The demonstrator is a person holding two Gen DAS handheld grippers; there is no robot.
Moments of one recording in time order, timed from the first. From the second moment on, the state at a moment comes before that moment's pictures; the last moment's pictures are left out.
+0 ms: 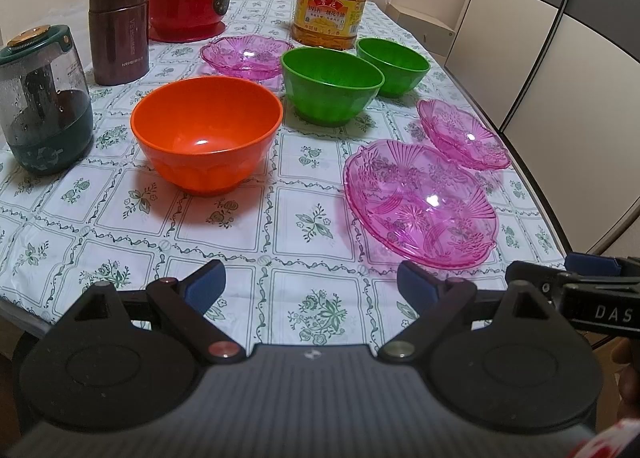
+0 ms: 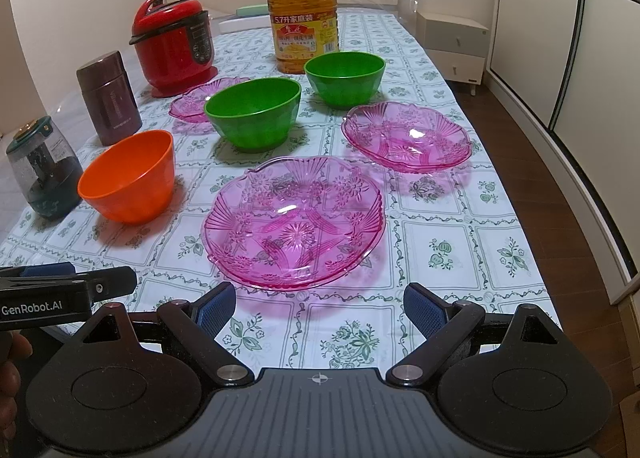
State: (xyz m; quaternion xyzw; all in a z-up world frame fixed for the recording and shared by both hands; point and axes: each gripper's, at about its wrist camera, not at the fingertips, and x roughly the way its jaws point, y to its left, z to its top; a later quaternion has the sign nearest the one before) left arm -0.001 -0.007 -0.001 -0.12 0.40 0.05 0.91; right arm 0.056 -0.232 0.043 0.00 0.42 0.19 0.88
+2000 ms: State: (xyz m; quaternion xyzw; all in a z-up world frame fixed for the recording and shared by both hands) left arm 0.111 -0.012 -0.053 -0.13 0.42 0.00 0.90; right arm 0.161 -0.250 -0.014 0.07 0.46 0.18 0.87
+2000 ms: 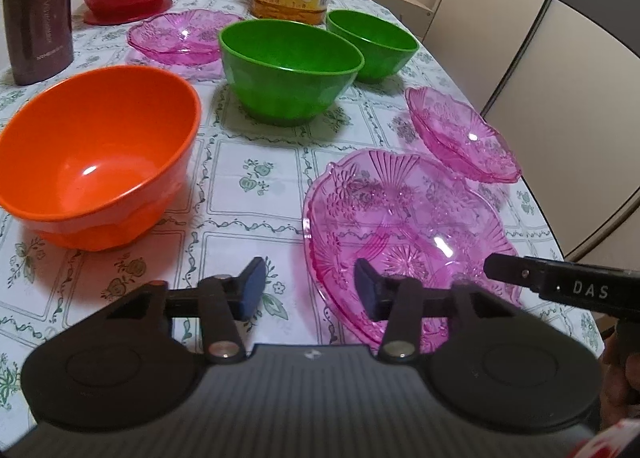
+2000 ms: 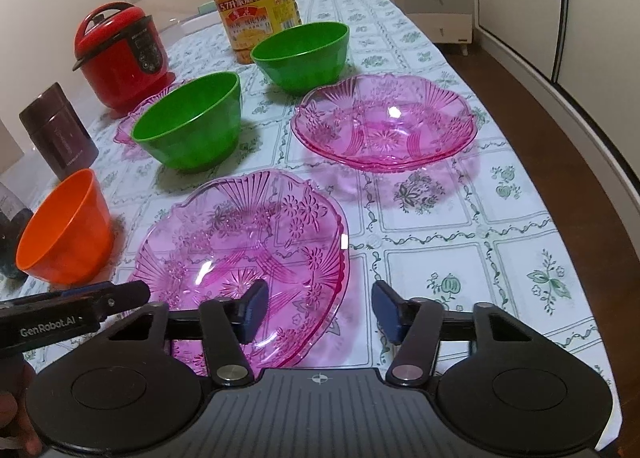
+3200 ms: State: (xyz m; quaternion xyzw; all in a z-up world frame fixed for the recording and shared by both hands) left arm 0.134 0.014 0.045 -0.12 0.38 -0.02 0.92; right arm 0.193 -0.238 0.076 0.10 0.42 0.21 0.88
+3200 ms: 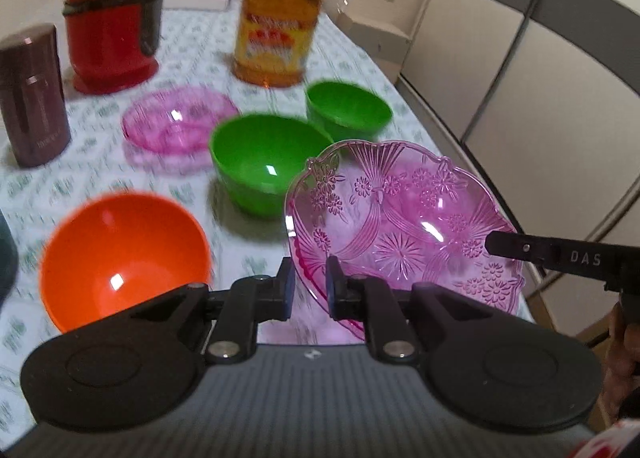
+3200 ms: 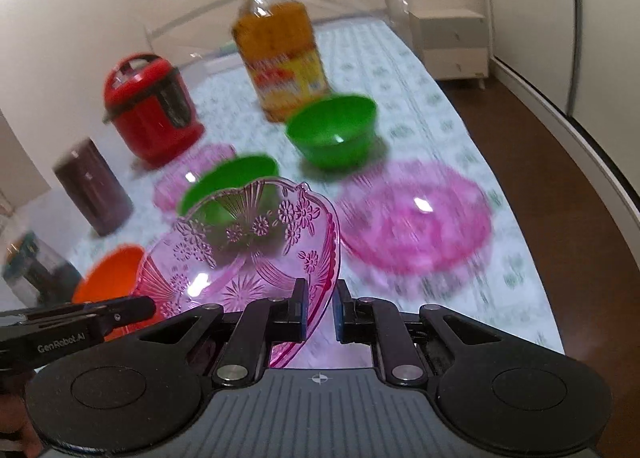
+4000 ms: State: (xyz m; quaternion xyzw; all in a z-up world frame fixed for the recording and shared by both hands) left arm 0.290 0.195 0.049 -0.15 0.37 0.10 0.91; right arm 0.400 -0.019 0.078 0.00 0.42 0.31 0.85
